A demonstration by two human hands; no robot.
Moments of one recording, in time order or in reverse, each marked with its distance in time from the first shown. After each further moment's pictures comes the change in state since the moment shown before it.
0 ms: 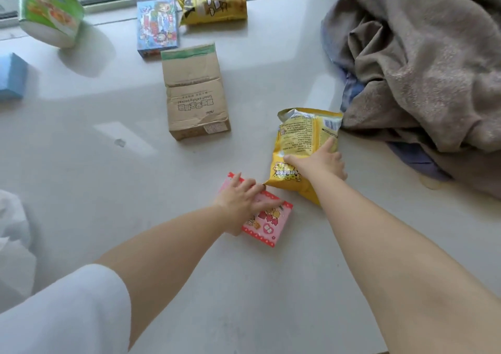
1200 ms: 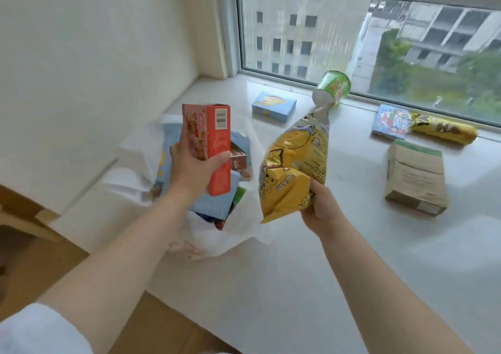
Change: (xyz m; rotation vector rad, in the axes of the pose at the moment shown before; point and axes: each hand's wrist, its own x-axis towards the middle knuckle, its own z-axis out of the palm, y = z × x) left_hand -0.533 -0.105 0.140 -1.261 1.455 -1.374; right_hand -0.418 -0.193 0.195 1.012 -1.019 -0.669
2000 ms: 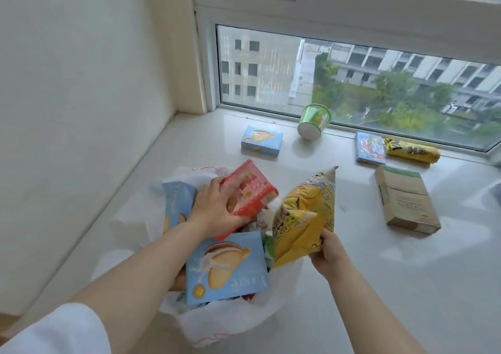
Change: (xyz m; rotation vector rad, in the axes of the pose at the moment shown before) left_hand 0.116 -0.059 -0.009 0.598 -0.618 0.357; right_hand 0.055 0.041 0.046 0.102 0.399 0.080
